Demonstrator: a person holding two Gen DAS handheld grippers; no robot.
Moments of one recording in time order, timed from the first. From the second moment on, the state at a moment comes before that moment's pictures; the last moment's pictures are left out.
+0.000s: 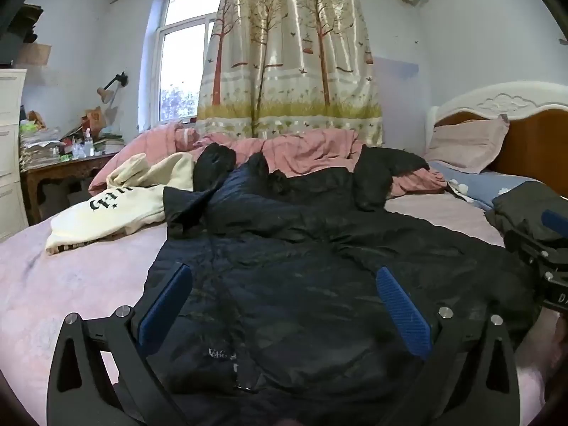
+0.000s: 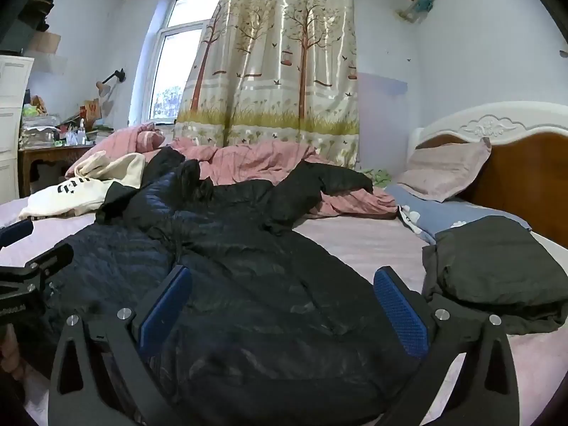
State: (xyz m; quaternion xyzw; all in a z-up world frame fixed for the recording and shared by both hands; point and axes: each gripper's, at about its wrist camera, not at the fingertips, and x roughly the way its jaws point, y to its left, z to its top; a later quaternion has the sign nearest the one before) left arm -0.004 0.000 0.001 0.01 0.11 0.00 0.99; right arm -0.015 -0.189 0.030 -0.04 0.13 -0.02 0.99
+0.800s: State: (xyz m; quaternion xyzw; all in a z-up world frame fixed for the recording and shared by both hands) left arm -0.010 0.011 0.008 -0.03 0.10 -0.06 0.99; right arm -0.003 -0.186 0.021 -0.04 0.18 -0.05 0.98
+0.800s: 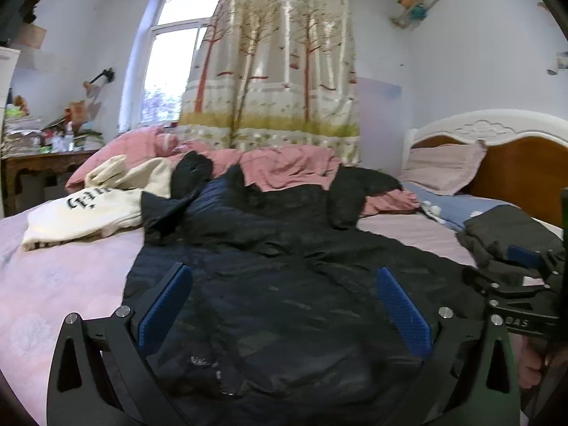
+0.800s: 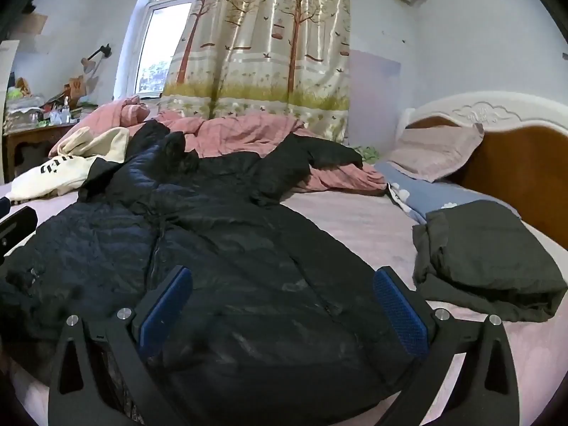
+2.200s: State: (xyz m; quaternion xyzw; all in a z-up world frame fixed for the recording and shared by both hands) left arm -0.006 0.006 0.002 0.01 0.11 0.02 0.99; right arm -0.001 -0.185 0.016 -0.05 0.17 -0.04 0.98
